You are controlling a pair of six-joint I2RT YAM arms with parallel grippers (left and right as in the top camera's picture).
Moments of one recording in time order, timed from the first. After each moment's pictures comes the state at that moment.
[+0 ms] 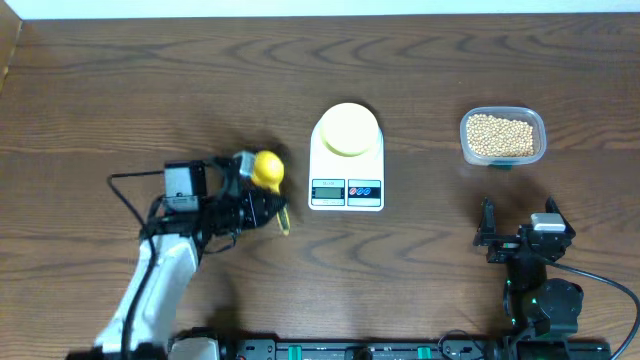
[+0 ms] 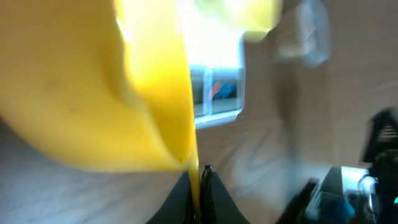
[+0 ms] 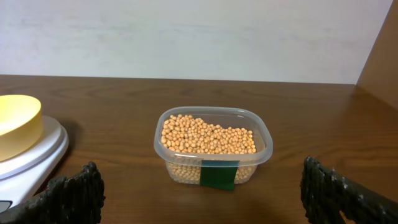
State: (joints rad) left arm 0.05 1.28 0.59 -0.34 0.87 -0.22; right arm 0.00 0.01 0.01 -0.07 0.04 -0.03
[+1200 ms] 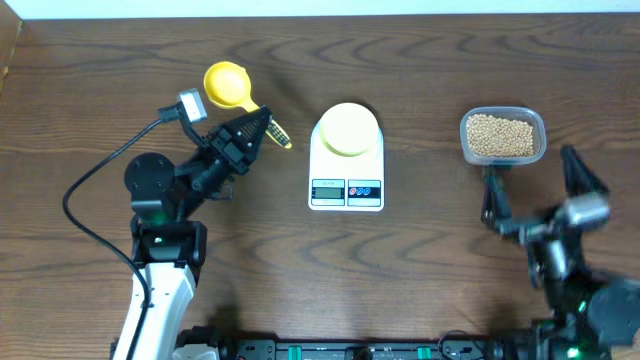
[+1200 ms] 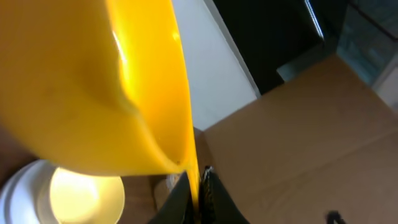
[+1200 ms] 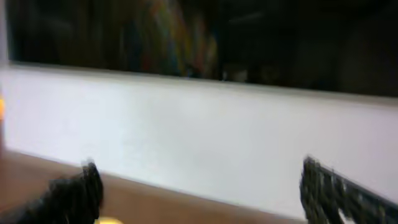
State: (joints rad) left arm 0.01 1.07 0.60 0.50 0.74 -0.99; right arm 0.00 0.42 0.44 0.24 -0.30 0.02
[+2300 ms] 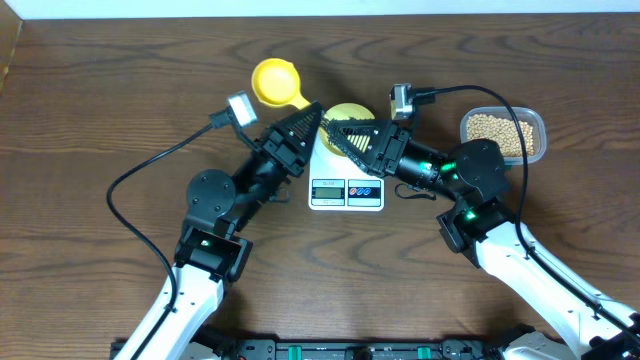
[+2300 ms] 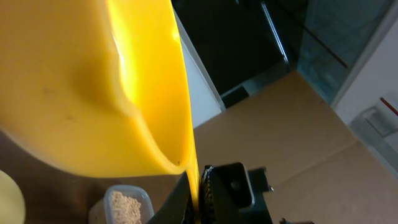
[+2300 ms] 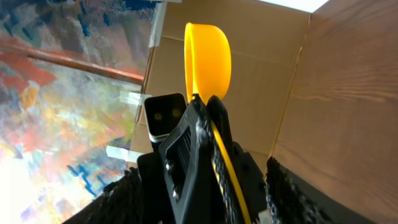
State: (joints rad) left arm -0.38 1.08 0.60 0.65 0.33 -1.12; right arm 0.51 1.36 0.74 0.83 -0.69 1.47
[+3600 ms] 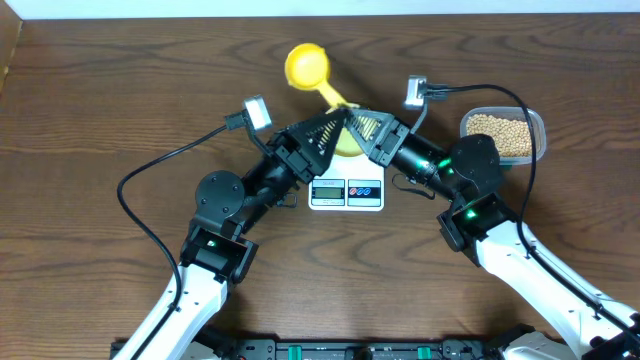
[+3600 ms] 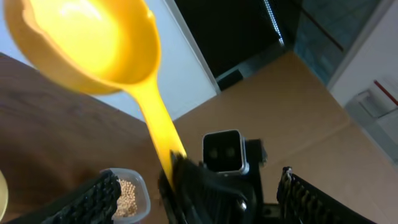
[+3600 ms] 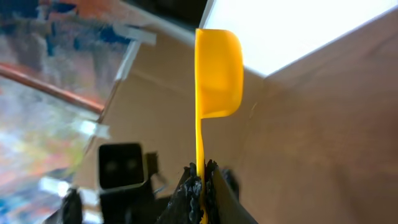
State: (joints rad) left arm -0.42 1.09 0.60 0.65 0.37 -1.11; right arm 0.50 1.36 0.75 0.74 -0.47 1.17
